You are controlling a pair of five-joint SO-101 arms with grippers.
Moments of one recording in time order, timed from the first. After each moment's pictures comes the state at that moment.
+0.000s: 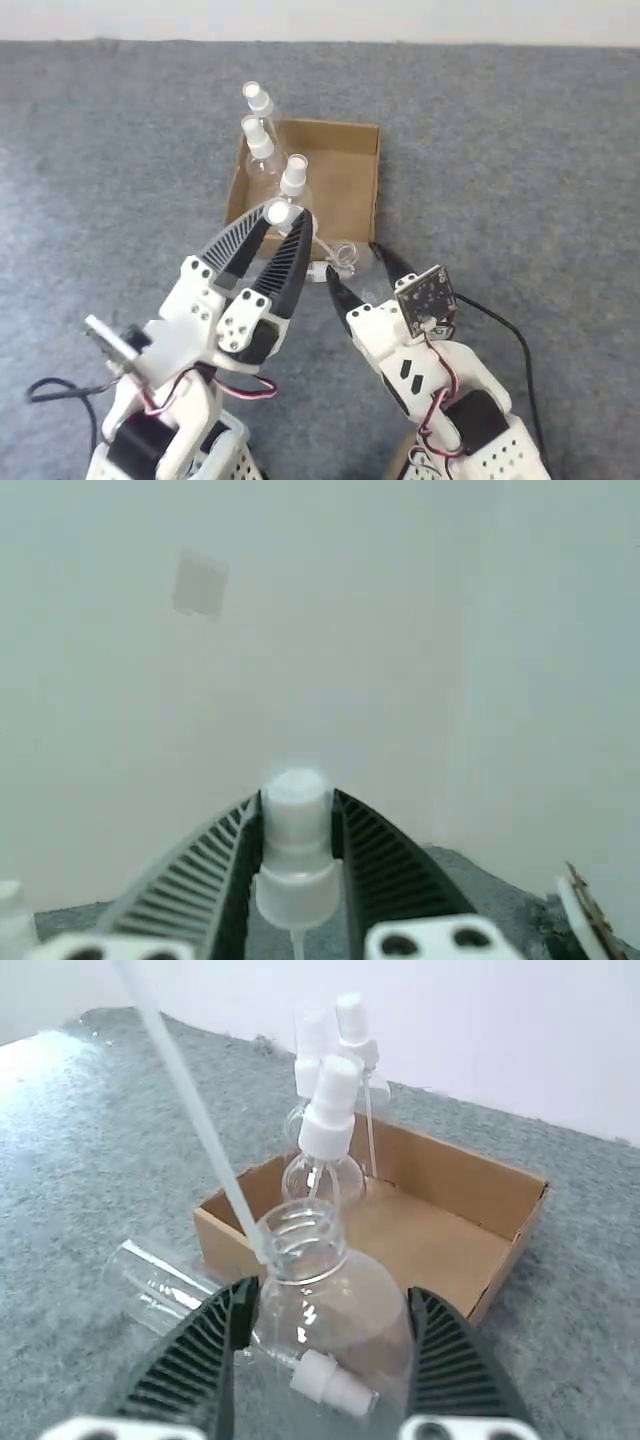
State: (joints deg) left arm 27.7 -103.5 72.4 31.7 15.2; right arm -36.3 -102.9 89.5 39.0 -1.8
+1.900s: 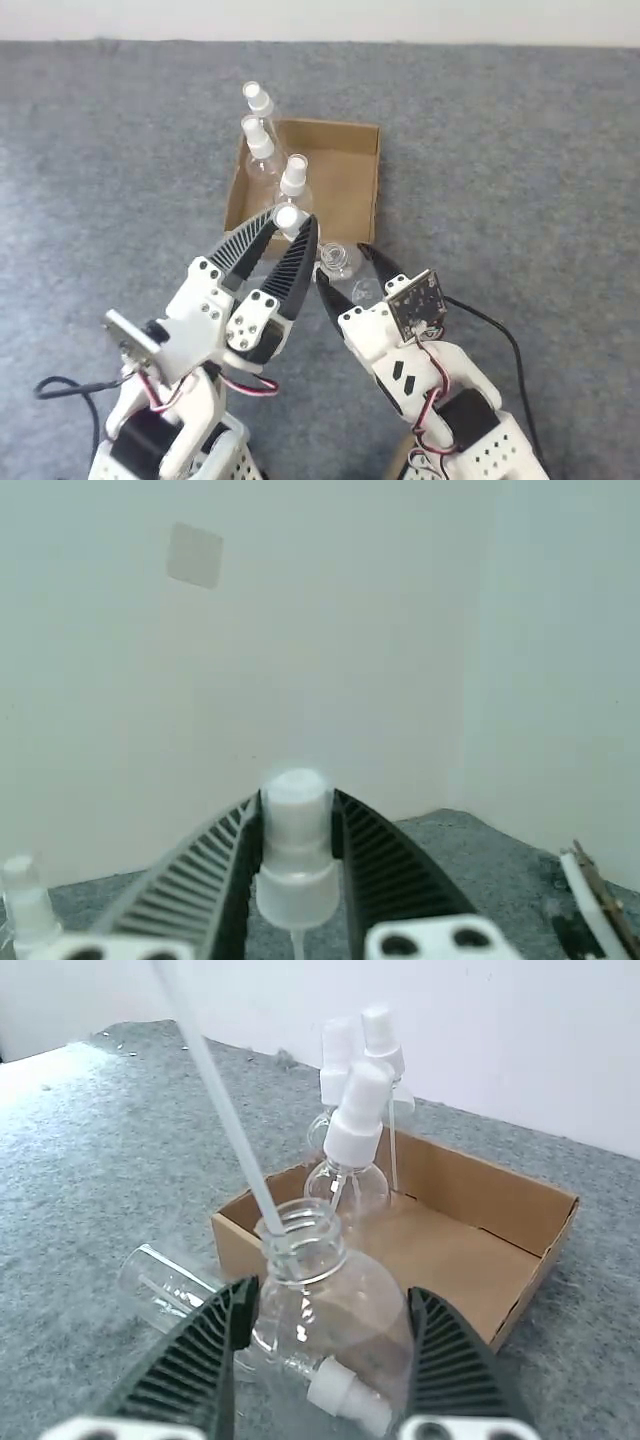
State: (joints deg) left arm 27.9 -103.5 73.6 34.5 12.3; right arm -38.5 -102.9 93.8 33.0 -1.6
